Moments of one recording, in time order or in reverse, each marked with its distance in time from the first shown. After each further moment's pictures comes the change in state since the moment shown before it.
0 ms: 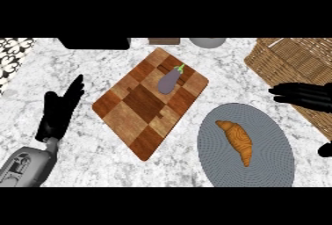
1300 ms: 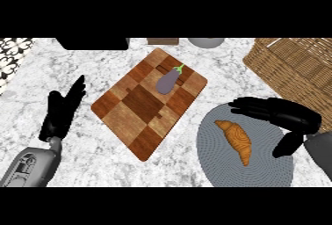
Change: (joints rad) left arm 0.011 -0.099 0.107 0.010 -0.123 -0.078 0.025; right arm -0.043 0.305 0.119 0.260 0.277 -0.145 -0.101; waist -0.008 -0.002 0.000
